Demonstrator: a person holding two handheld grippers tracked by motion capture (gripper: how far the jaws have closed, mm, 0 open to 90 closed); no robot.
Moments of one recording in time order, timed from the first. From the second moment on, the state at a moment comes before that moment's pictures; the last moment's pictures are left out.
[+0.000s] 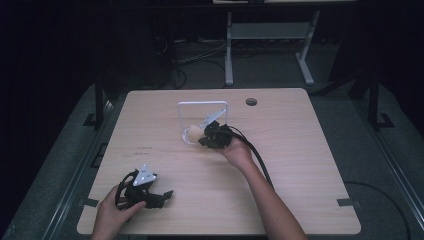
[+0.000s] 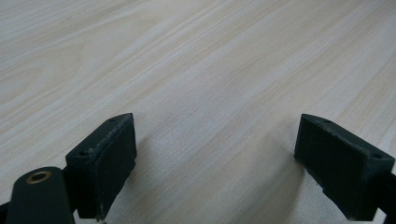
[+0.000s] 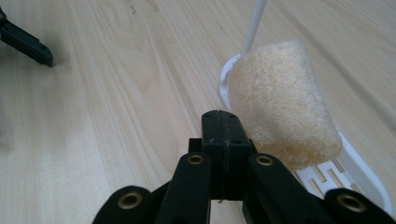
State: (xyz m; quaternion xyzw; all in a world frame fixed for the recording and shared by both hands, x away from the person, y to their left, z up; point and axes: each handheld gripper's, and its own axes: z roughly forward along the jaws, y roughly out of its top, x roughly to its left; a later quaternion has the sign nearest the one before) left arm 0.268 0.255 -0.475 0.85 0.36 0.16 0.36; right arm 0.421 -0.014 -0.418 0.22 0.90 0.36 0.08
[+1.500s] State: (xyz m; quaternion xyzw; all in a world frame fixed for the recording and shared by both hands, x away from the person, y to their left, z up) left arm 0.268 0.255 -0.475 0.85 0.36 0.16 0.36; right arm 0.370 -0.137 -0.428 0.33 0.86 0.36 0.14
